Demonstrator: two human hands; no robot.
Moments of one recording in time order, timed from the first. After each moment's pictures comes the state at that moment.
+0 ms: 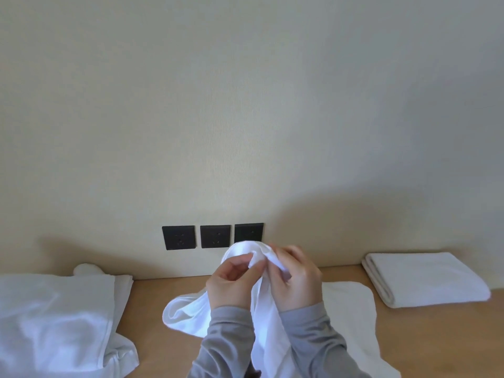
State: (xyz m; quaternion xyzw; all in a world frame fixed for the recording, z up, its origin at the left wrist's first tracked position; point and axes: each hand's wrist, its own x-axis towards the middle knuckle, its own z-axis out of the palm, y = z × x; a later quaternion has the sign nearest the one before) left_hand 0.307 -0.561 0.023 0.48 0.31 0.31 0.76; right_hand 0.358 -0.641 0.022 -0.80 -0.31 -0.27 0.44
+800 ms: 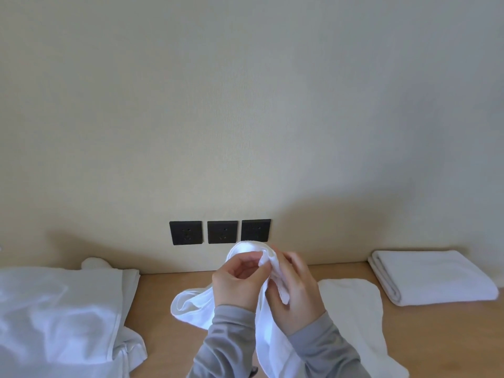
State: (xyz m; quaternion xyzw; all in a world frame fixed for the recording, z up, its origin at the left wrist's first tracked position) left_hand 0.300 -0.550 0.020 0.56 0.27 0.31 0.72; right_hand 0.344 -0.643 0.010 -0.80 -0.40 -0.14 0.42
